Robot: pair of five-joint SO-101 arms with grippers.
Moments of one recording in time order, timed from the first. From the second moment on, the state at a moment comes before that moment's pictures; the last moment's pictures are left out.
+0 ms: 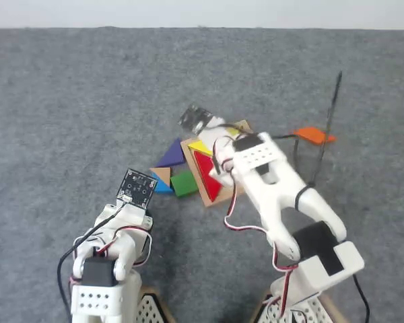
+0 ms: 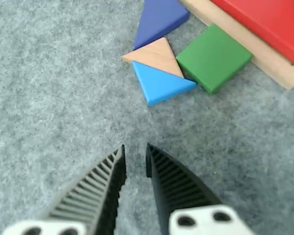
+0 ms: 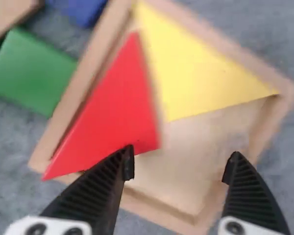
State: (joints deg) left arm -3.6 -102.8 97.0 72.2 -12.1; right arm -27.7 4.9 25.8 49.9 28.8
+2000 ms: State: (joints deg) left arm -3.6 -102.8 97.0 72.2 -12.1; right arm -14.9 -34.6 51.2 58.4 18.2
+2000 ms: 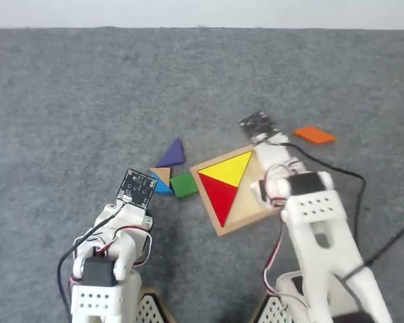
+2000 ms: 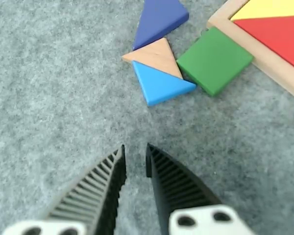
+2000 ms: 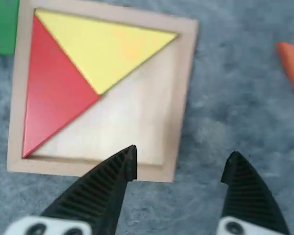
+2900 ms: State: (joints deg) left arm -3.6 -102.8 97.0 72.2 -12.1; right arm 3.8 34.5 -17.3 66.9 42.2
